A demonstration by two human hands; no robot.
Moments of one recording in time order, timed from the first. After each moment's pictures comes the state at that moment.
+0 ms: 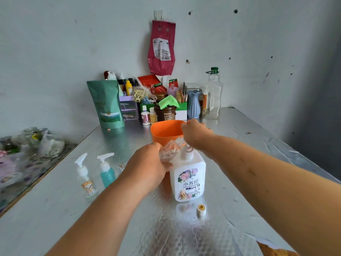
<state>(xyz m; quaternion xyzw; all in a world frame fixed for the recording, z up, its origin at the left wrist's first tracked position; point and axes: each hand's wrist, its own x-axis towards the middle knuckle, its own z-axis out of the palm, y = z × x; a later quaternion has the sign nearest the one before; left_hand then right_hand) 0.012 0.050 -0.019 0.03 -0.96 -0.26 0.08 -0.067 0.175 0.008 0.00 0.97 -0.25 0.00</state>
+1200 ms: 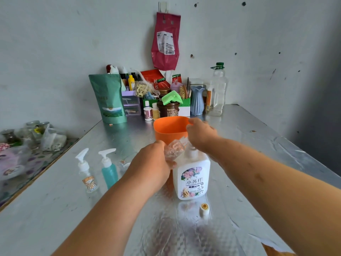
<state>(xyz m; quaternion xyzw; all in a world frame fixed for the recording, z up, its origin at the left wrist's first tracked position) 0.010 0.053 -0.024 0.03 -0.97 -0.22 0.07 -0.072 0.174 -0.005 -0.01 0.96 -0.26 0.00</state>
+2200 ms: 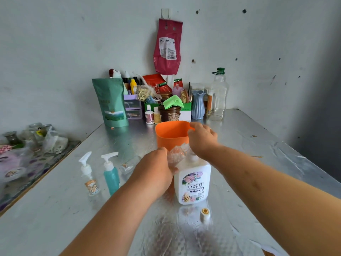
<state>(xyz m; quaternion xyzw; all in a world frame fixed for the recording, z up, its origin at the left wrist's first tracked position) 0.009 0.054 -0.027 0.04 -0.97 -0.22 0.06 -0.070 0.174 -0.012 -0.01 0.95 -0.32 -0.03</state>
